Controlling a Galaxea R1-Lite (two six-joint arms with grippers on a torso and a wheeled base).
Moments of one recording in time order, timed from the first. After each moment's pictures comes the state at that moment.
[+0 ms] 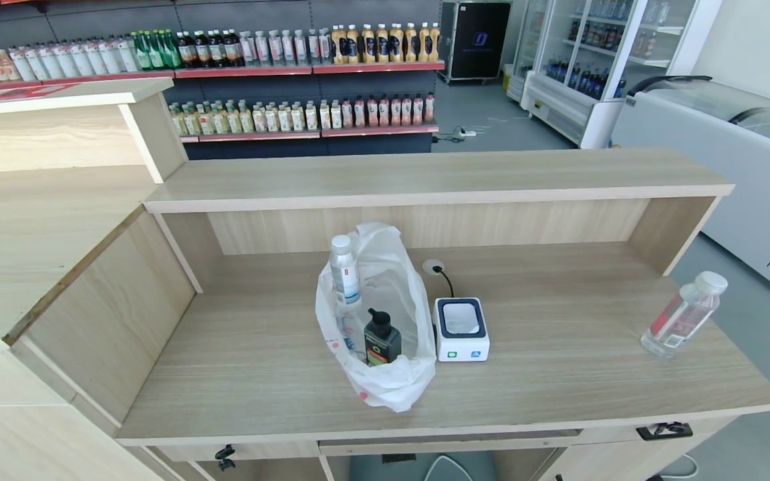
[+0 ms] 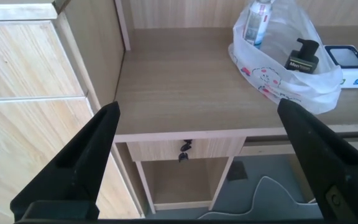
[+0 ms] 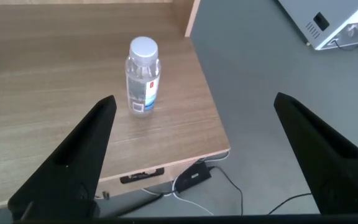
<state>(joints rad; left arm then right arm) -0.01 0.00 0.00 0.00 -0.04 -0.01 -0.82 1.37 -0.51 -0.61 0.51 -0.36</state>
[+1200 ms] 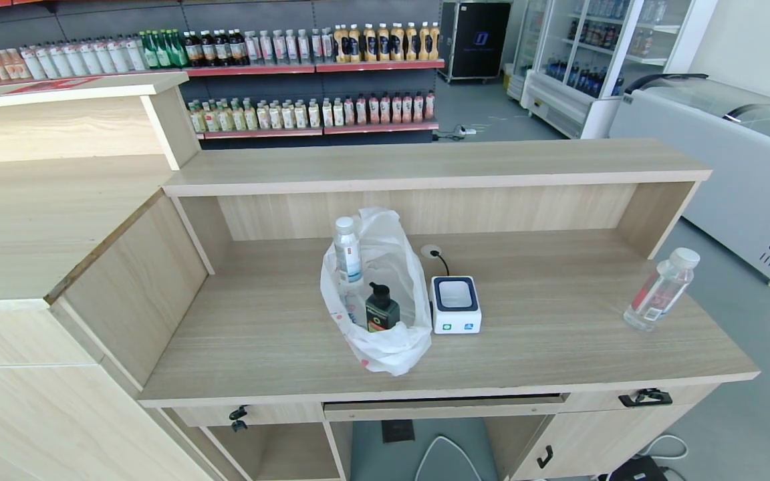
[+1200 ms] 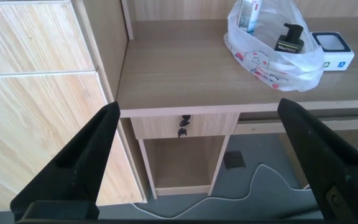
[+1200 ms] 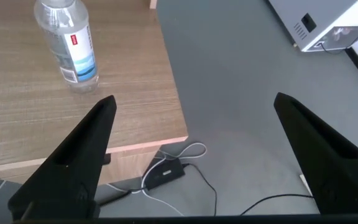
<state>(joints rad) -0.01 0.00 0.00 0.00 -0.04 0.00 -0.87 1.88 -0.70 -0.92 0.56 -0.46</state>
